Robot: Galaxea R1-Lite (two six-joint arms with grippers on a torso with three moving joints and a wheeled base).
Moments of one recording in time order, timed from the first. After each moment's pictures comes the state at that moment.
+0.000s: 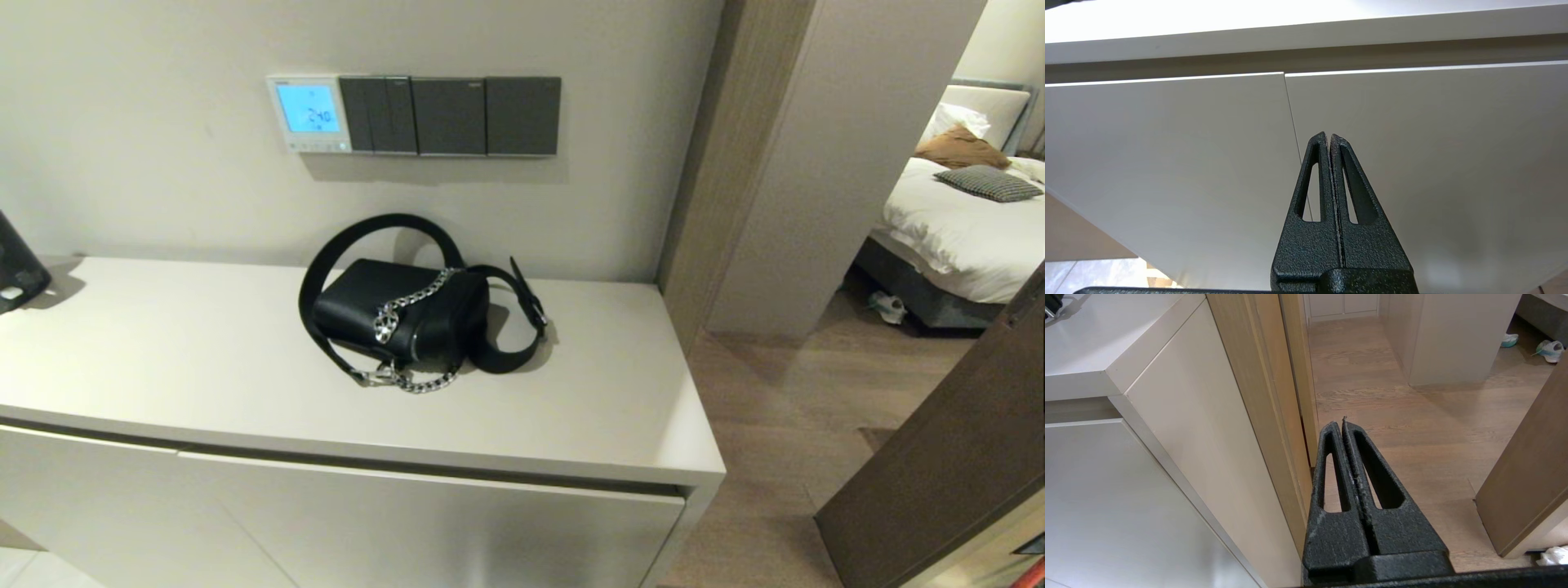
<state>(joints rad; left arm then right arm) 0.01 0.00 0.00 0.03 -0.01 0.12 0.00 0.00 0.00 0.01 0.00 0.03</state>
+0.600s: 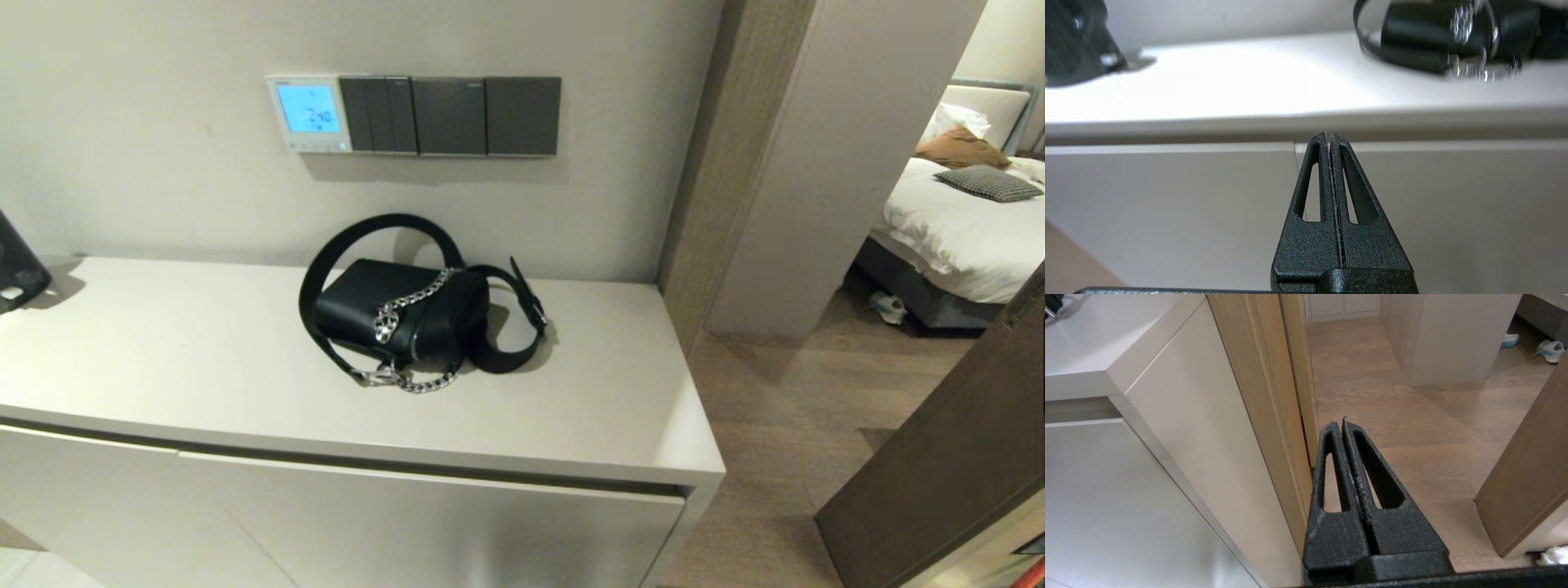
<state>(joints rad) 0.01 0.19 -0.20 -0.09 -0.01 0.11 0.00 0.00 0.00 0.01 0.00 0.03</state>
